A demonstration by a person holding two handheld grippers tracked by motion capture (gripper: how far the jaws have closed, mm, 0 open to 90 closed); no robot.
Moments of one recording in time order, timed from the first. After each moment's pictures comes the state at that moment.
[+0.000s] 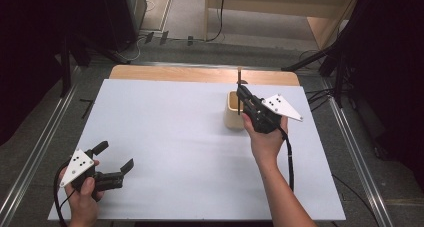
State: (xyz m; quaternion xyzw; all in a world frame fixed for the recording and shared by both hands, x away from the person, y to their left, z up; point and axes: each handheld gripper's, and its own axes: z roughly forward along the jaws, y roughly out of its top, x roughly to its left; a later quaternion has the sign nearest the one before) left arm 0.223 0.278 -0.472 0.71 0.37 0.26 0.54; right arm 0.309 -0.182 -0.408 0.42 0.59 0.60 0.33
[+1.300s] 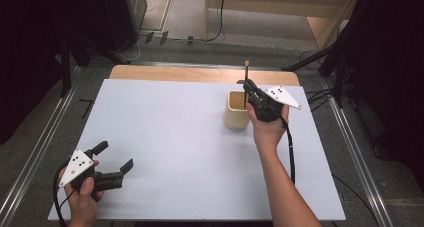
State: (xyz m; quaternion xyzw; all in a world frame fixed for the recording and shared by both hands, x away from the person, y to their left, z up) left arm 0.223 0.279 -0.472 0.71 0.37 0.26 0.54; right arm 0.350 -0.200 -0.429 0.46 0.59 0.57 0.34
